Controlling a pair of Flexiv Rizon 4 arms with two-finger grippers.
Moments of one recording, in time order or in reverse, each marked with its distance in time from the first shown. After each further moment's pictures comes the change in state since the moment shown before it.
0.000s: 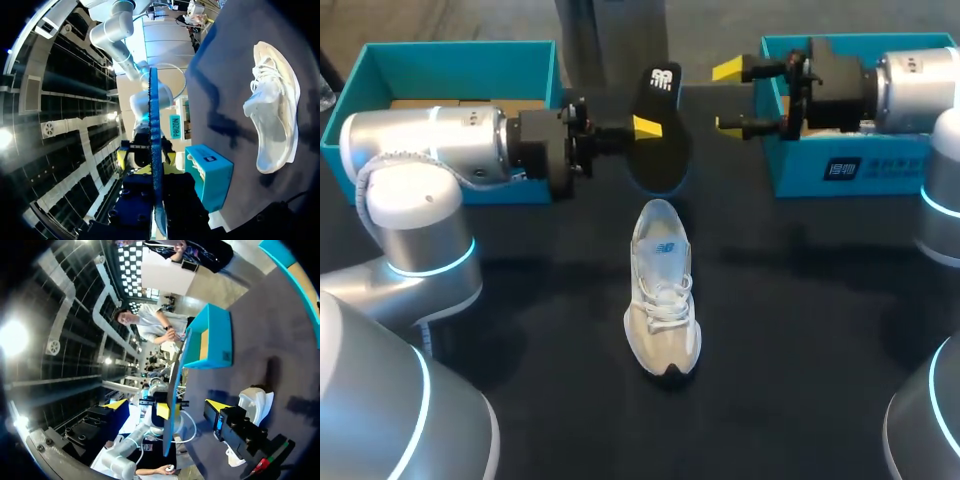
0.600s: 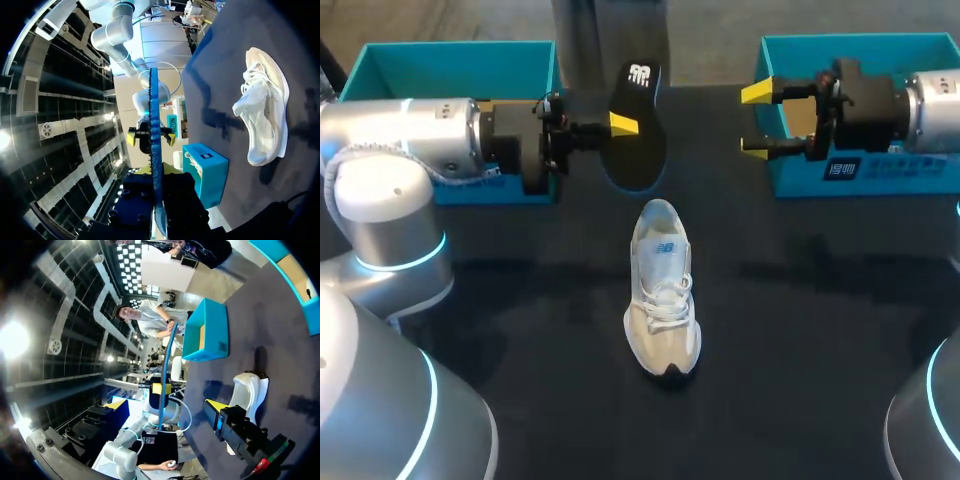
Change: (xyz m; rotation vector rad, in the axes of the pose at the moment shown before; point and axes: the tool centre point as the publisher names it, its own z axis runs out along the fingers) left arm -0.007 0.001 -0.027 0.001 0.029 0.008; right arm -0.006 -0.028 -0.030 0.031 0.017 0.016
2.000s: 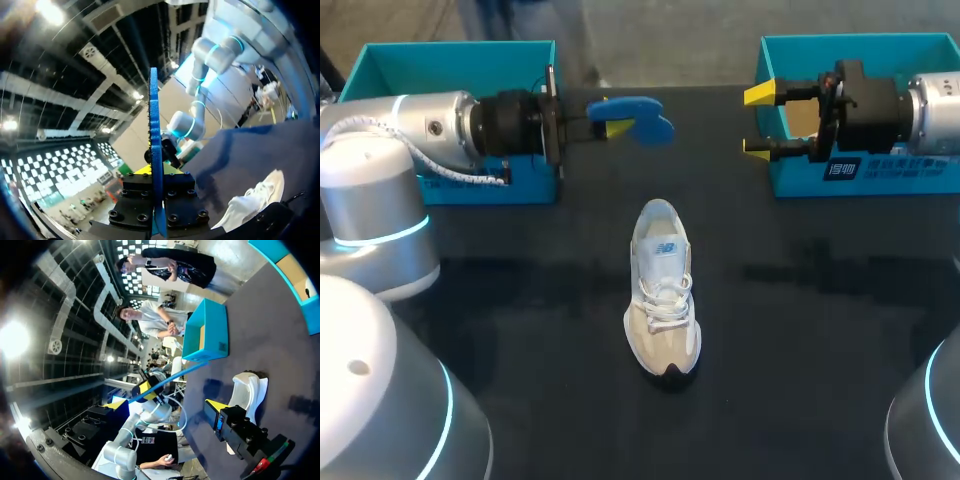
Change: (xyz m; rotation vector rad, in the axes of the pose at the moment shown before) left arm -0.034 -0.019 -0.003 0.141 -0.105 -0.958; right arm 0.000 -0.002 -0.002 -0.003 0.001 -0.001
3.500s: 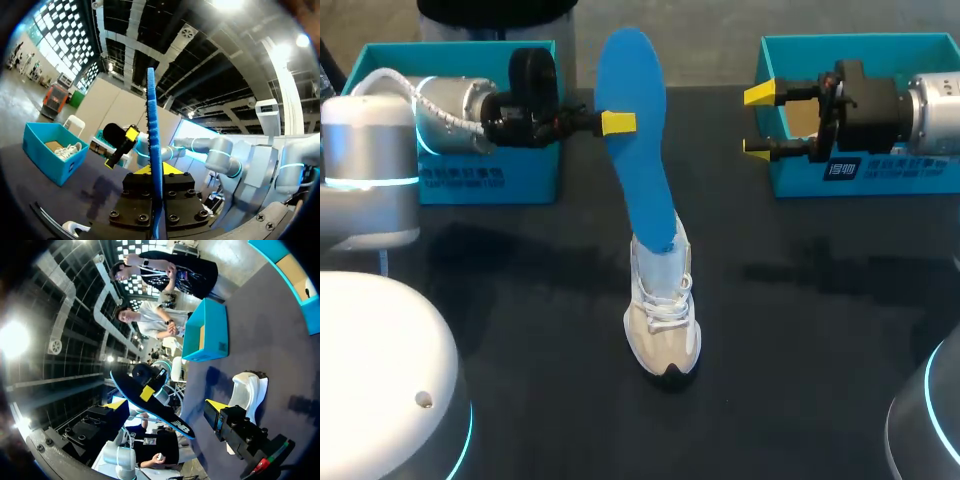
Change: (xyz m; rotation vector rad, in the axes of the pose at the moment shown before) left arm 0.017 -0.022 0.003 0.089 0.271 -1.233; right arm 0.000 0.000 0.000 0.000 0.000 0.000
